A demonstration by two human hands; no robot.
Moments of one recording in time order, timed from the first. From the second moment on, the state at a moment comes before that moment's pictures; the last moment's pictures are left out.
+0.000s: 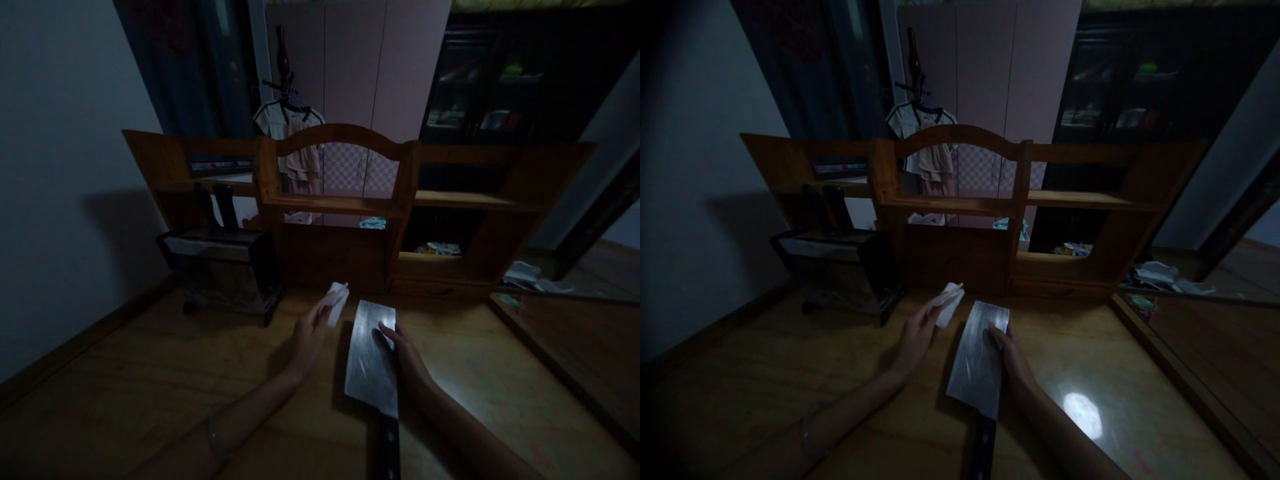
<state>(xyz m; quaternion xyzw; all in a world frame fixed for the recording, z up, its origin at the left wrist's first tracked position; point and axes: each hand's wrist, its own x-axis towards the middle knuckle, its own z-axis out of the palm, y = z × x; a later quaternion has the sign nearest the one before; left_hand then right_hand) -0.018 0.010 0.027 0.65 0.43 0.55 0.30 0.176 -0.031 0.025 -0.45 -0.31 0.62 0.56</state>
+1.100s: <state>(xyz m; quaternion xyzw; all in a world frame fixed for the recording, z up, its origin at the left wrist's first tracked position) -0.003 -0.009 0.028 0.90 0.33 0.28 0.06 0.176 -0.031 0.019 -0.38 -0.32 0.62 0.61</state>
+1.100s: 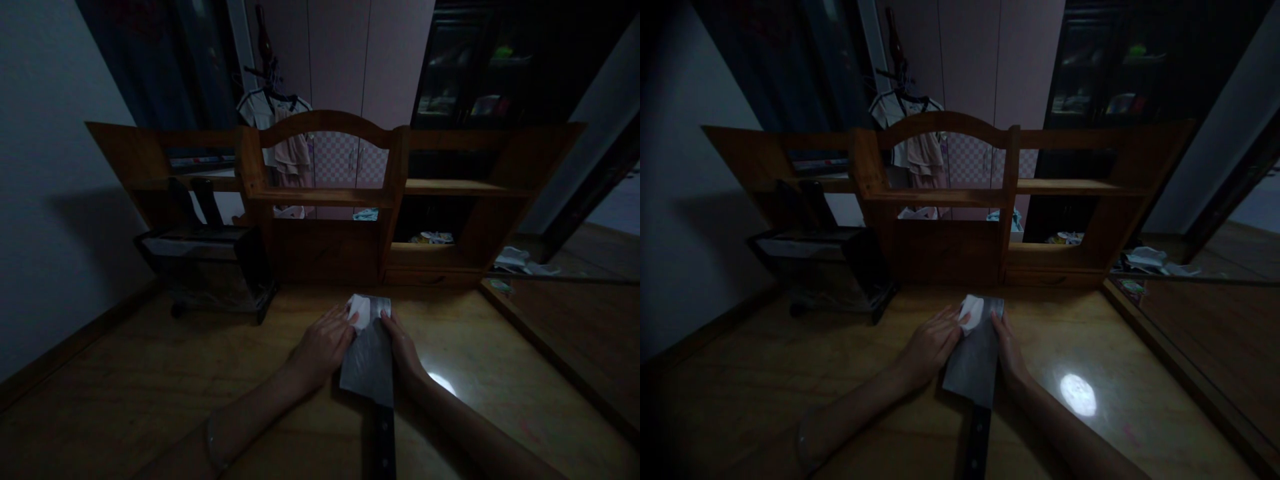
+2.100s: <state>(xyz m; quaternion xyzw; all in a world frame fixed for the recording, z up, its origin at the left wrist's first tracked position) -0.017 -0.020 0.043 0.94 0.18 0.28 0.05 0.176 -0.037 0.033 -0.32 -0.22 0.72 0.57</state>
